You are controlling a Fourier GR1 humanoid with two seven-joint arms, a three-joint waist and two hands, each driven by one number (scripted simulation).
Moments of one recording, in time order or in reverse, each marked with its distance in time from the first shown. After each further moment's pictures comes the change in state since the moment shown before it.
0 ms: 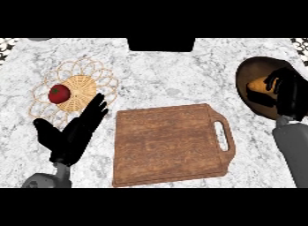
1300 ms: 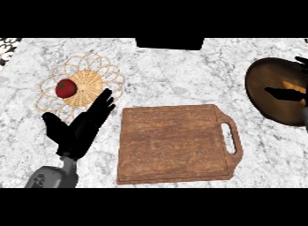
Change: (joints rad) left arm -0.053 -0.034 -0.002 0.021 -0.026 -0.026 0.010; right arm -0.340 -0.144 -0.351 0.820 -0.259 0.124 -0.508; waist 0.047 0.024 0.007
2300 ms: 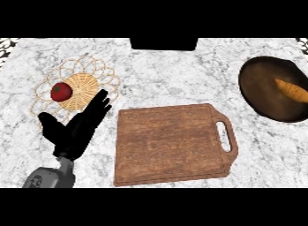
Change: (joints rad) left arm 0.013 0.001 0.028 0.005 -0.004 -0.004 0.005; right arm 0.157 -0.196 -0.226 0.083 -0.263 0.708 -0.296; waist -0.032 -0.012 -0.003
